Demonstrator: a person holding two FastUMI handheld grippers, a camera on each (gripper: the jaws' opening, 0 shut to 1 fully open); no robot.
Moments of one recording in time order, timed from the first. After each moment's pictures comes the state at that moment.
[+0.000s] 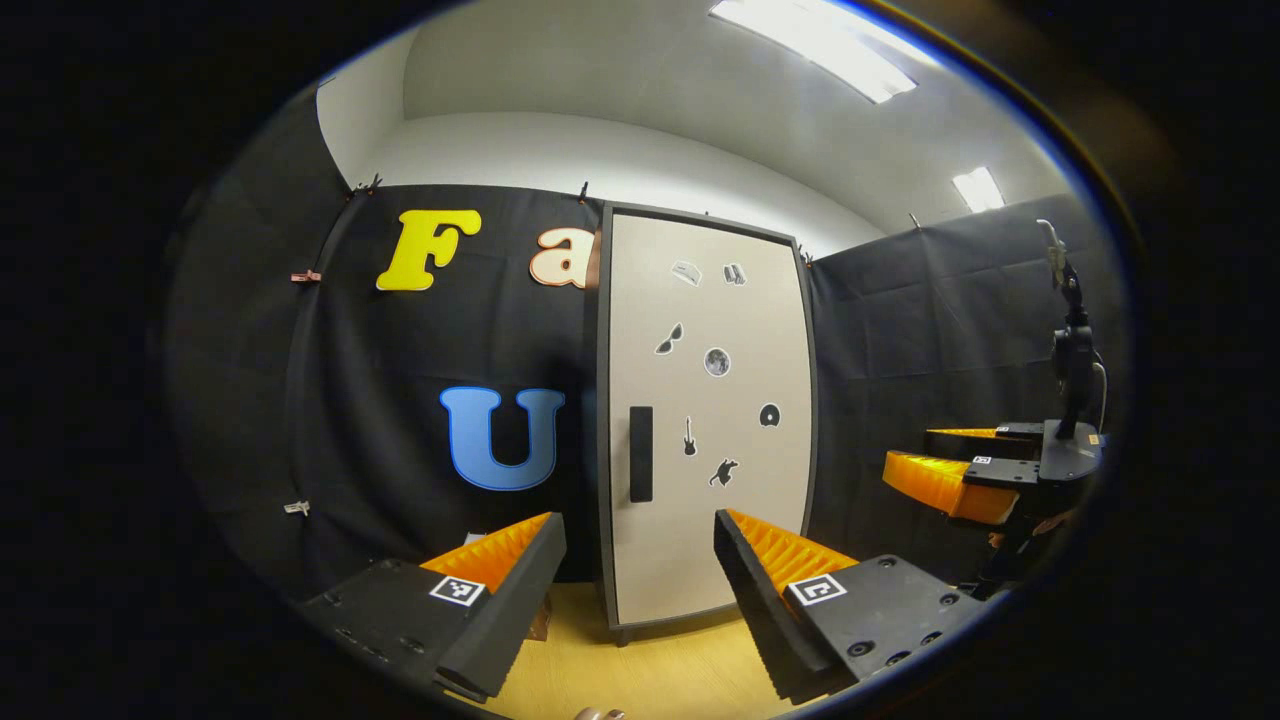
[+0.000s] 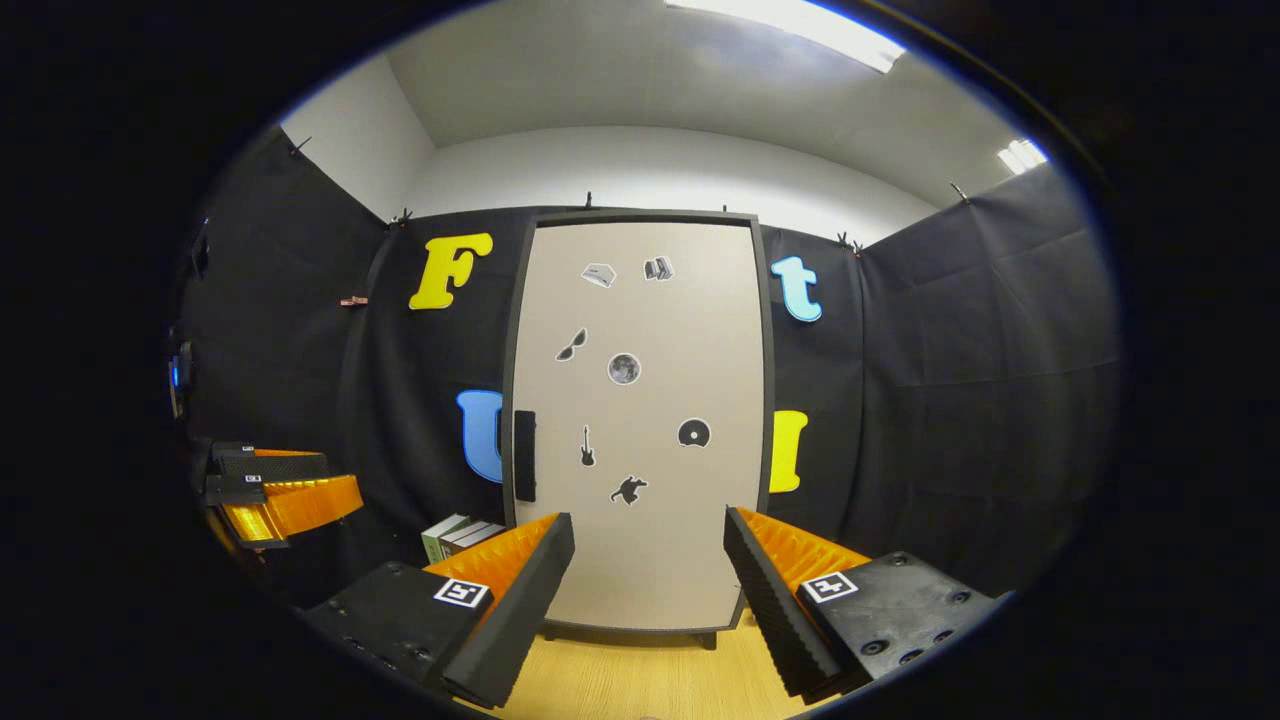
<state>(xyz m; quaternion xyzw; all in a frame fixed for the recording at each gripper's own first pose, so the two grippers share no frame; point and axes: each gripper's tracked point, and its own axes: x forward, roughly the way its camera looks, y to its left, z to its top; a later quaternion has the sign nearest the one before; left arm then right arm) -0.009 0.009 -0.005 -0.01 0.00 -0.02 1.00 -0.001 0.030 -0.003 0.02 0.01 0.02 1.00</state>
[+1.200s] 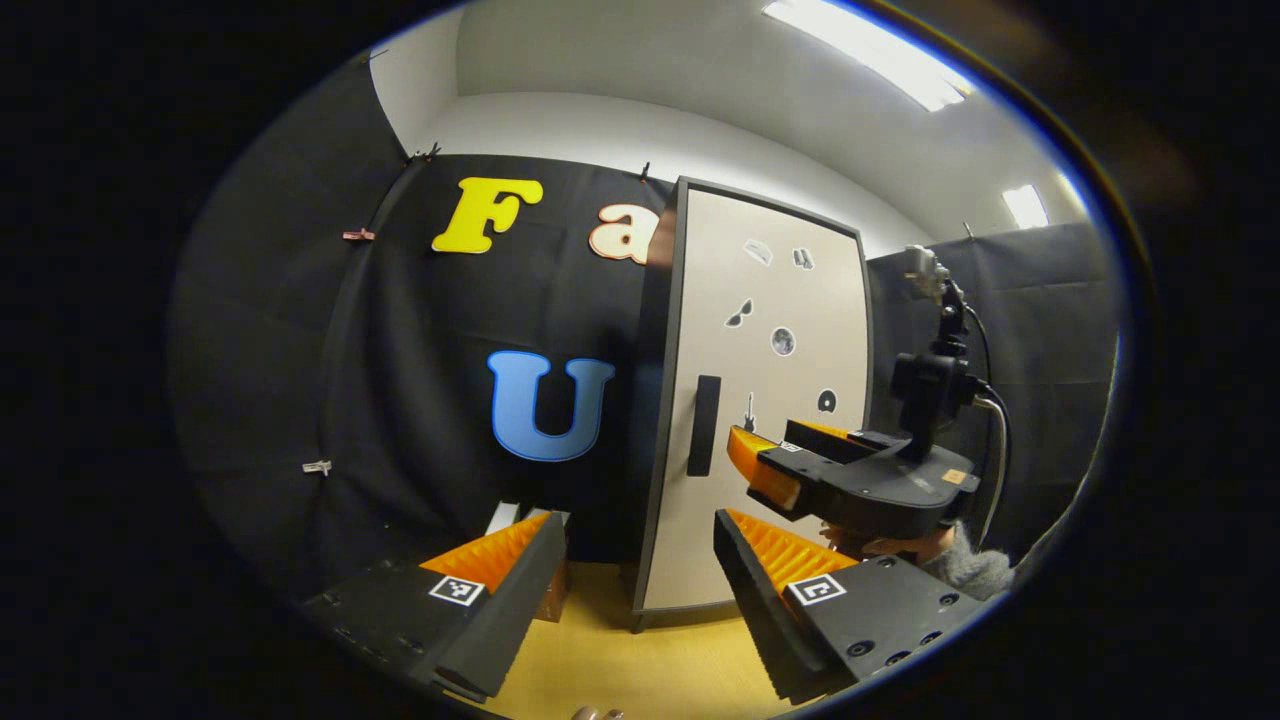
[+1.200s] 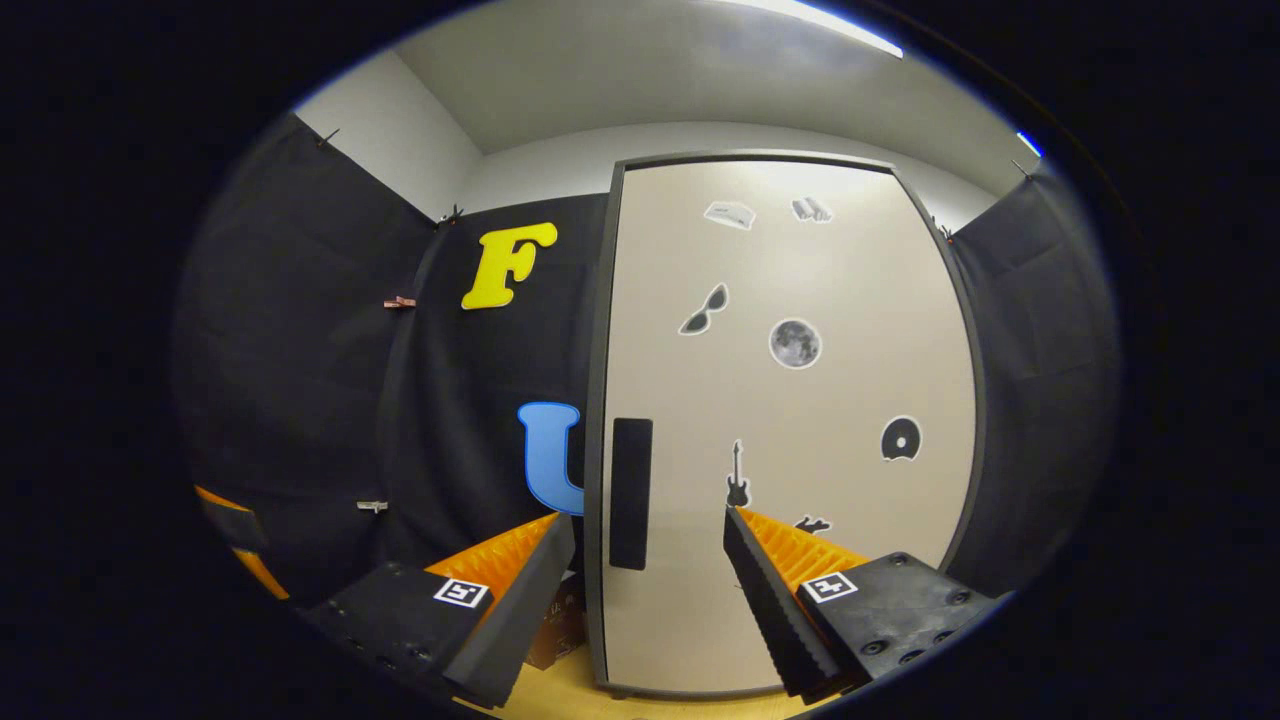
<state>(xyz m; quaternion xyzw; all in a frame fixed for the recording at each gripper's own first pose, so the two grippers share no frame) -0.010 0.063 -0.047 -0.06 0.03 0.05 1.00 0.174 0.180 -0.054 0.05 -0.01 0.12 0.99</state>
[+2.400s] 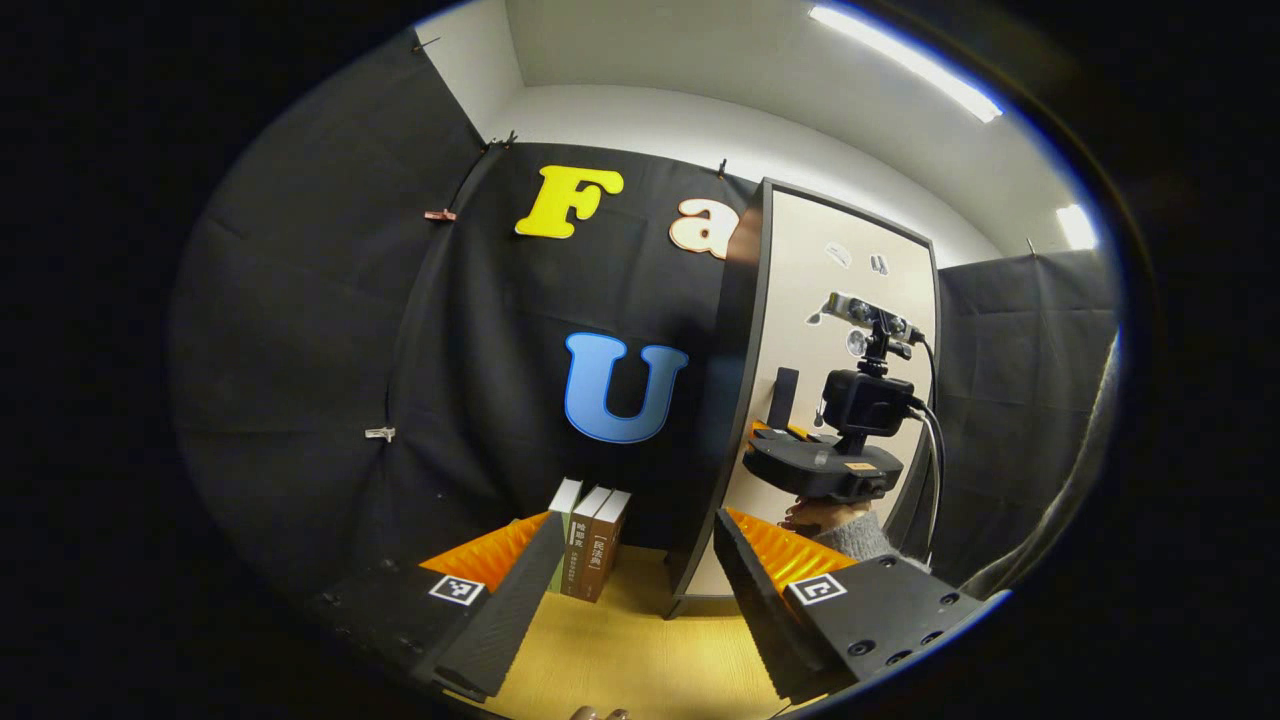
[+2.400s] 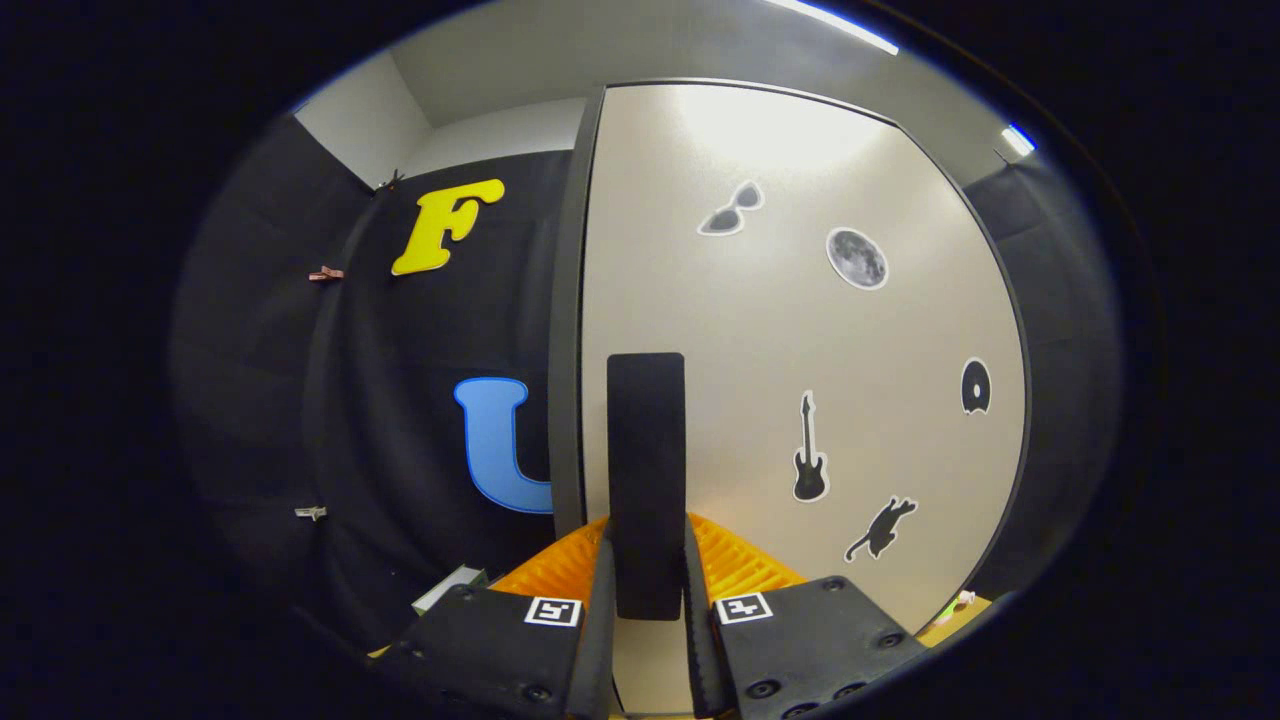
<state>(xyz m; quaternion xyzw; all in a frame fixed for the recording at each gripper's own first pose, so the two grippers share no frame) -0.049 0.104 -0.063 -0.10 0.04 0.14 0.98 0.260 0.206 -0.088 0.06 0.02 0.03 1.00</state>
